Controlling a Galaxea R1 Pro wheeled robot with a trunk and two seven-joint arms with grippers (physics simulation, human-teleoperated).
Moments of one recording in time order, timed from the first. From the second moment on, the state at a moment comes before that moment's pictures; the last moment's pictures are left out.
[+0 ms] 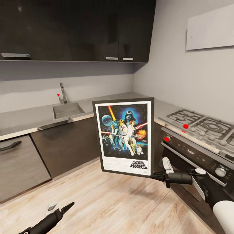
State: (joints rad) left arm -0.50 0.32 -1.17 -0.09 1.83 0.03 -1.08; right arm -0.65 -0.34 0.08 -0.74 -0.11 0.01 1.45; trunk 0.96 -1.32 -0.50
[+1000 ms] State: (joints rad) left arm -0.51 0.32 -1.17 -0.09 1.83 0.03 -1.08; right arm -0.65 -0.34 0.08 -0.74 -0.11 0.01 1.45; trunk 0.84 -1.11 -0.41
